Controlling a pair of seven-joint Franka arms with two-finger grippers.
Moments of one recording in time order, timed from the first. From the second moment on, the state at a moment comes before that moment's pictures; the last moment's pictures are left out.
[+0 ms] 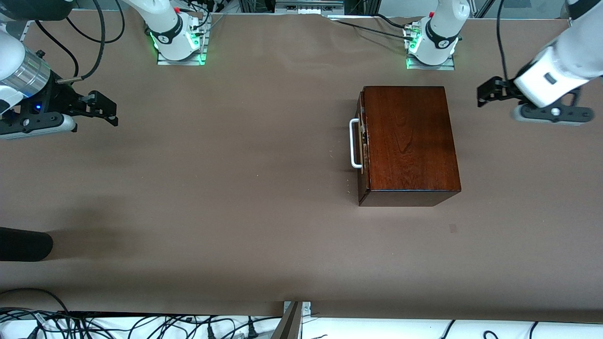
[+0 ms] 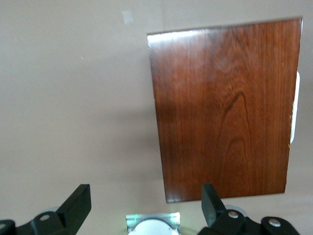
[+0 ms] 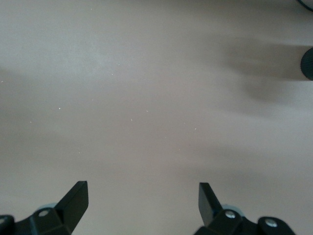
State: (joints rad) left arm -0.04 0.01 -0.10 -1.62 0.00 1.41 -0.05; right arm 0.27 0.03 -0.16 -1.63 0.02 1.68 -0.06
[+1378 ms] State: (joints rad) left arm -0.37 0.45 -0.40 -1.62 0.21 1.85 -0.67; right arm 0.27 0.03 -0.16 -1.63 0.02 1.68 -0.06
